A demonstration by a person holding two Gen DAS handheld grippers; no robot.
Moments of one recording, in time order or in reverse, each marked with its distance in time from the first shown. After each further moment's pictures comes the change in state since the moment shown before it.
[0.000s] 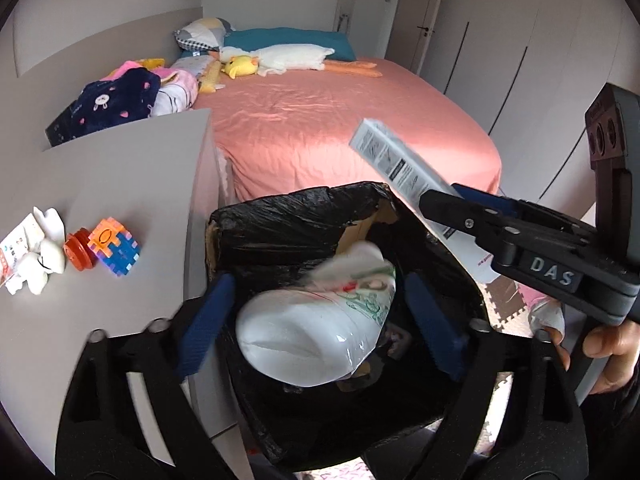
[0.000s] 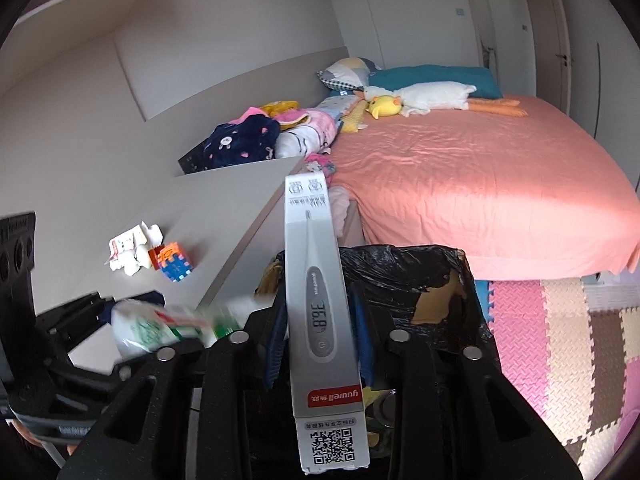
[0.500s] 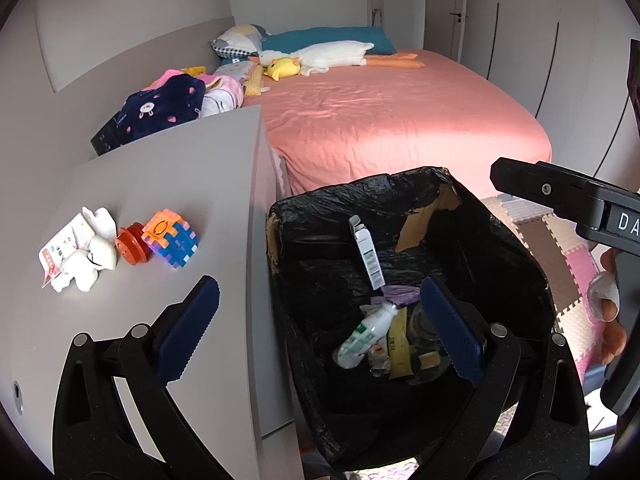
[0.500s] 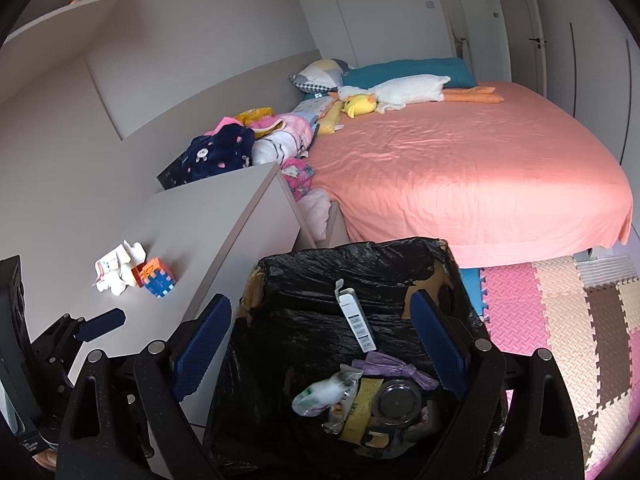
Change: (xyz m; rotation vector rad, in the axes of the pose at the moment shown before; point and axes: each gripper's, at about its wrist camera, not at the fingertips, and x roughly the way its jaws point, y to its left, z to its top) left arm 0.002 0.018 -0.018 0.036 0.007 0.194; right arm 0.010 0.003 -0.005 0.031 0.010 -0.031
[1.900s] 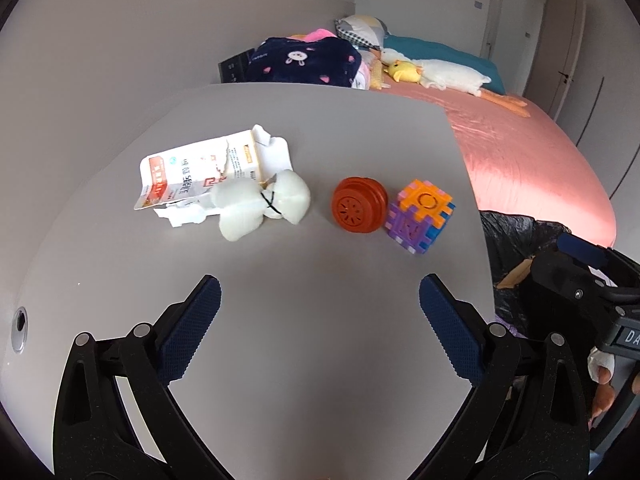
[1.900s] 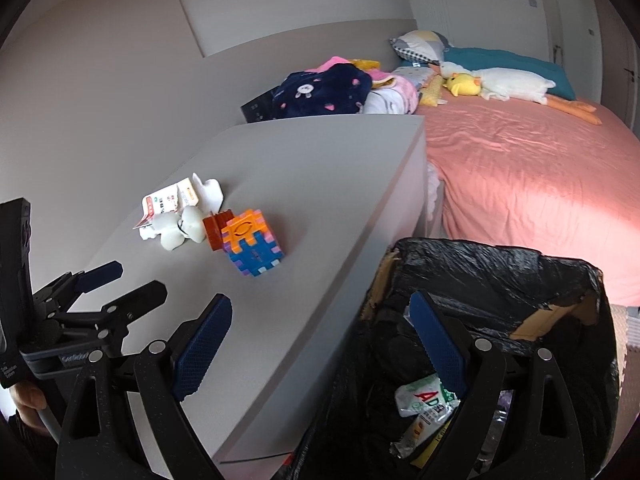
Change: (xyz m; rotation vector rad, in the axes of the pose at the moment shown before) left arm 0.011 0.183 -0.043 -0.351 0.006 0.187; right arm 0.108 0.145 -0.008 -0.236 0.135 0.212
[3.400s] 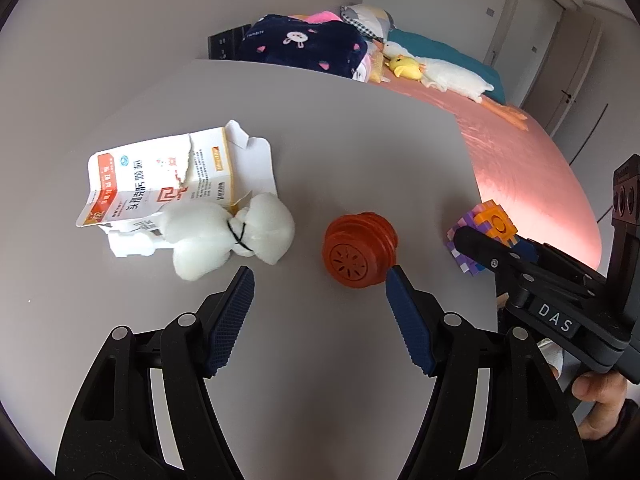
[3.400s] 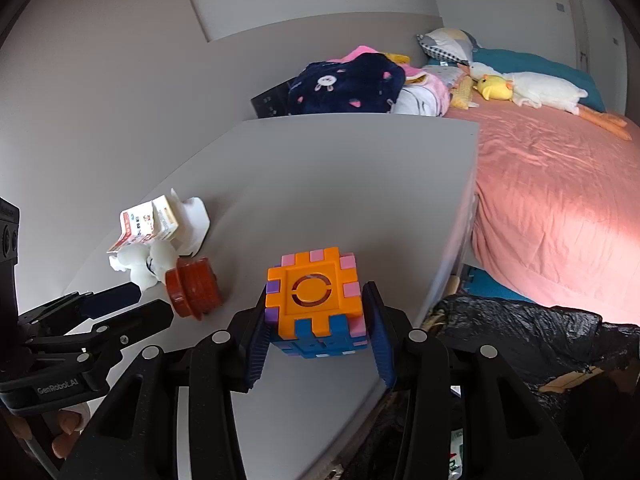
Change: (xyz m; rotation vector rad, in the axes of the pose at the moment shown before) left arm 0.054 0.001 0.034 -0.074 0.059 -0.089; right arm 0.082 -0.009 0.042 -0.013 0.001 0.045
